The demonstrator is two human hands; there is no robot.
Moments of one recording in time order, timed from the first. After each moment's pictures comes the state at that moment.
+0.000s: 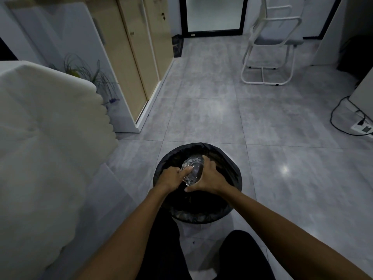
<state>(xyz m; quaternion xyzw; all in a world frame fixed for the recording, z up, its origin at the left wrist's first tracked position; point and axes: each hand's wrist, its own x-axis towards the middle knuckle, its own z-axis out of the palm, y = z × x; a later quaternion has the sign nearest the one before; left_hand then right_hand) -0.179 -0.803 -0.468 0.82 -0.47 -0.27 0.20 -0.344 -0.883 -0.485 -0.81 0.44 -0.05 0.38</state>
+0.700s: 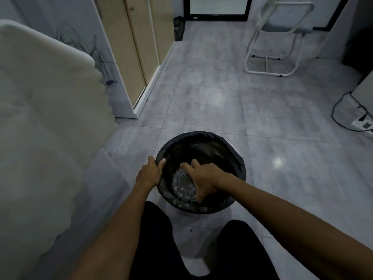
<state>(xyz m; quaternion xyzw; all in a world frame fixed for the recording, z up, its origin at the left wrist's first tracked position) -0.117 -0.766 -0.518 0.88 -0.36 -0.25 0.17 -0.325 -0.871 -0.487 -0.96 0.21 0.14 0.08</state>
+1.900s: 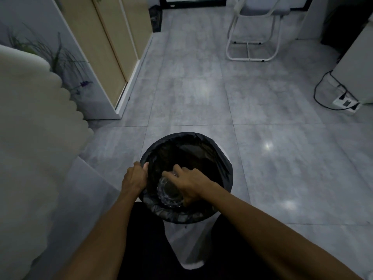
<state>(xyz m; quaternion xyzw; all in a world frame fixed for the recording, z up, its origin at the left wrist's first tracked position) -0.118 -0.776 -0.537 0.90 -0.35 -0.22 0.16 -0.332 -0.844 -0.494 -0.97 0.20 0.11 0.06</state>
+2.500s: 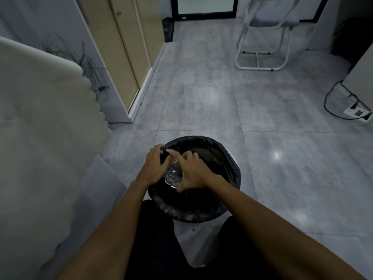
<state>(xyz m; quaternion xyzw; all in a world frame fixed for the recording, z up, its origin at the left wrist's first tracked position) -0.119 -0.785 -0.504 0.76 -0.53 -0.23 0.30 -0.307 -0.853 -0.479 -0.93 0.29 -0.03 0.21</state>
